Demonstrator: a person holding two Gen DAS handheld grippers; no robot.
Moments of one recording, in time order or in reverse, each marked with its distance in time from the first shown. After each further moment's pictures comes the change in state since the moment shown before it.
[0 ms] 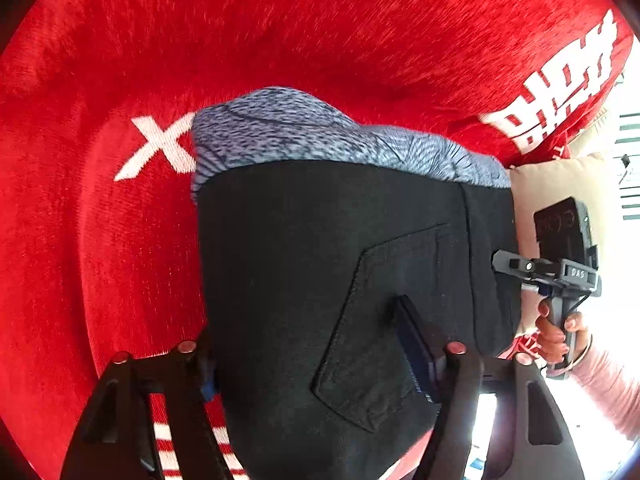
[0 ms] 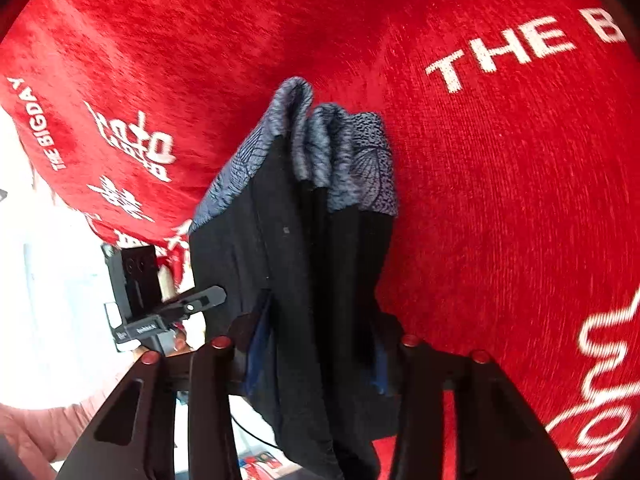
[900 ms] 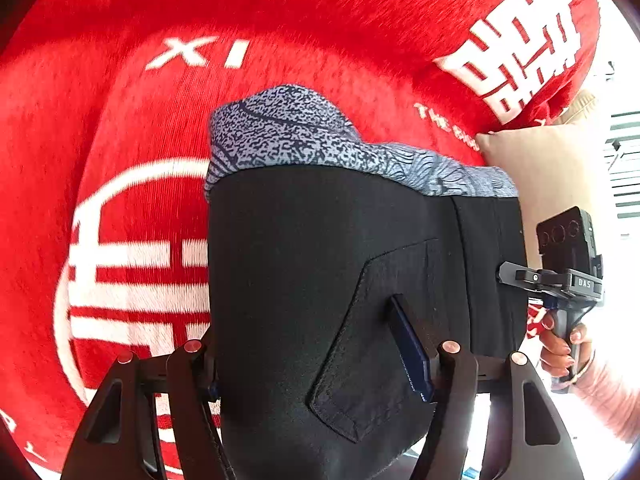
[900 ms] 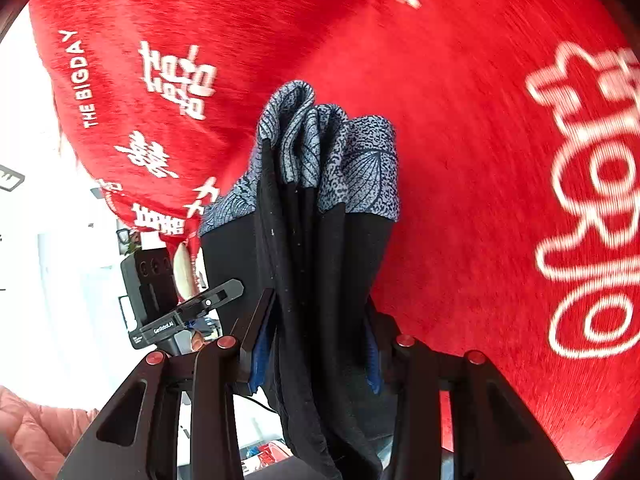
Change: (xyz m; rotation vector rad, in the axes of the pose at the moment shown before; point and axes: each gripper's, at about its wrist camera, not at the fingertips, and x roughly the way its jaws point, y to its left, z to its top) left arm -0.012 -0.025 -0.128 -0.040 -0.029 0.020; right arm -0.038 0.001 -0.120 0.015 0.033 0.031
